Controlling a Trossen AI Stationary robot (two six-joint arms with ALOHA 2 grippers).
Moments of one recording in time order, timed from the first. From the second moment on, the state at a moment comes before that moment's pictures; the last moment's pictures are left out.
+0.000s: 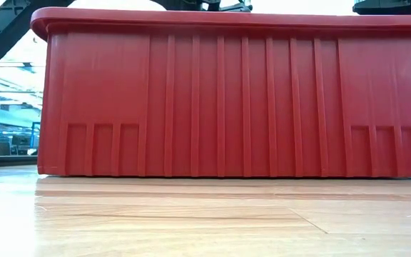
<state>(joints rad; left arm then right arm) 0.16 2.16 1.91 -0.96 -0.05 -0.49 0.55 0.00 0.34 -0.22 0.71 0.22</state>
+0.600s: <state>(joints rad) 0.16 2.03 1.91 -0.90 -0.03 -0.42 0.55 0.00 0.34 -0.22 0.71 0.22</state>
